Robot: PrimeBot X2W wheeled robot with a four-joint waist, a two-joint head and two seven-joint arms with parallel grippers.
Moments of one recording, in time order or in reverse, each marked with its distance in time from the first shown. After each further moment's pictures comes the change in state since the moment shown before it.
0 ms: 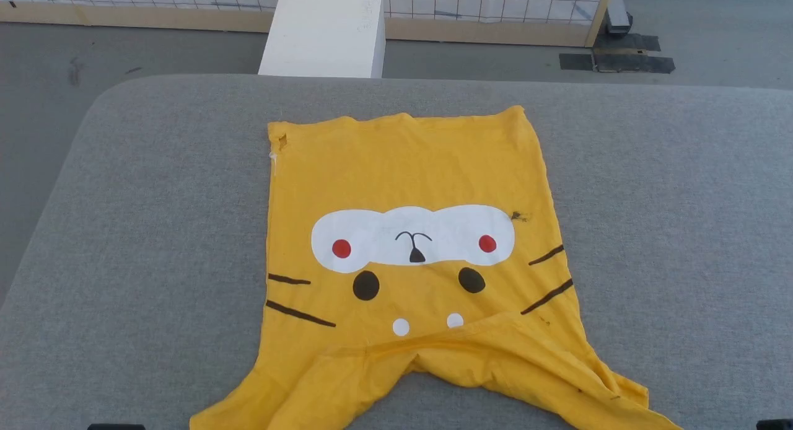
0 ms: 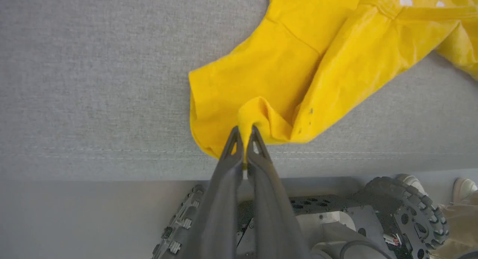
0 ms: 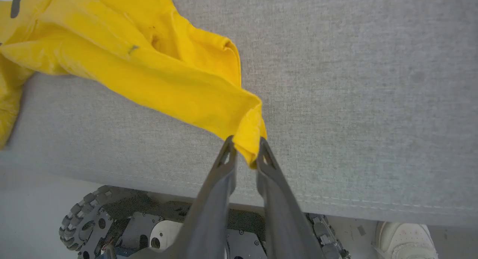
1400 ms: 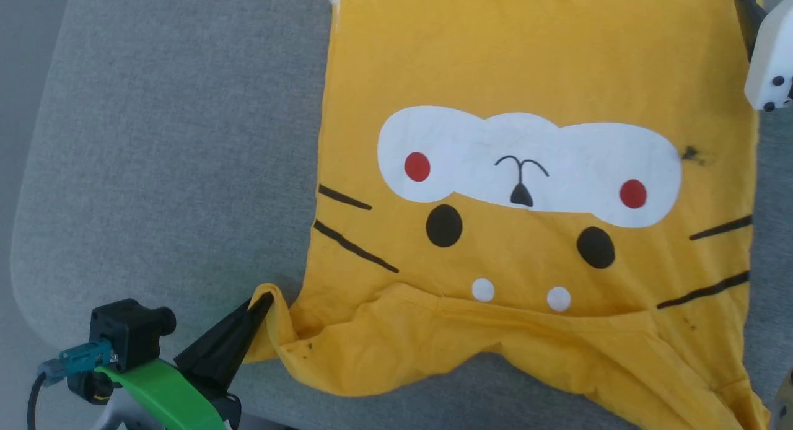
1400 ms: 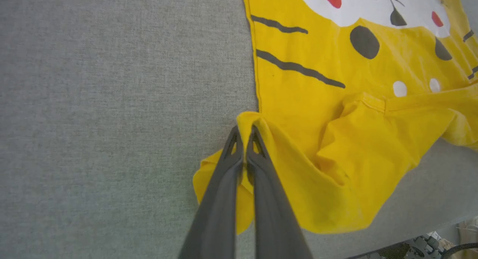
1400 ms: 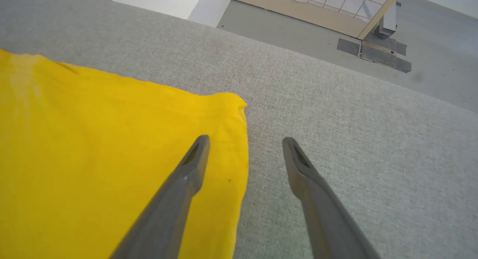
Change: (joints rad) left arm -0.309 -0.029 -0.002 -0.175 0.110 -0.146 -0.088; right arm -1.280 -0.035 0.013 0.340 -0.464 0.000 0.247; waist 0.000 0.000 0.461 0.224
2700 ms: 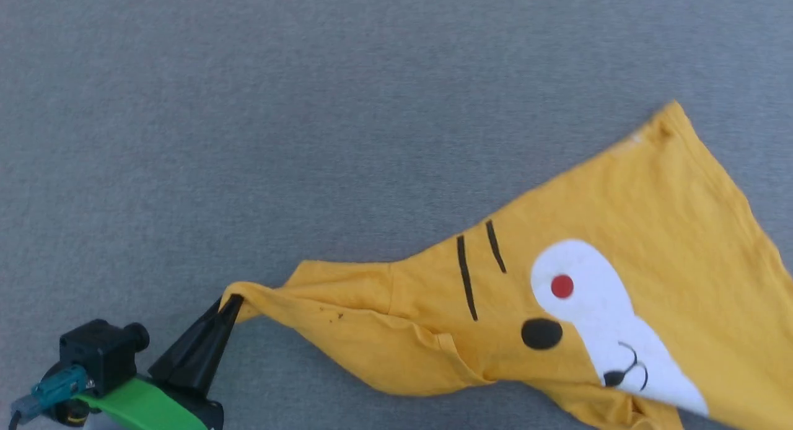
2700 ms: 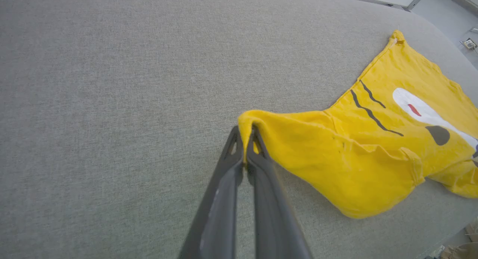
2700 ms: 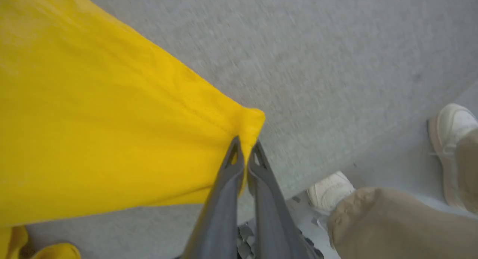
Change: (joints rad) left arm 0.071 0.013 0.042 -0.037 0.067 0.094 -0.081; right arm 1.126 0.188 -0.556 -0.325 0.421 0.000 -0.213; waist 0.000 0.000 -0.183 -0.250
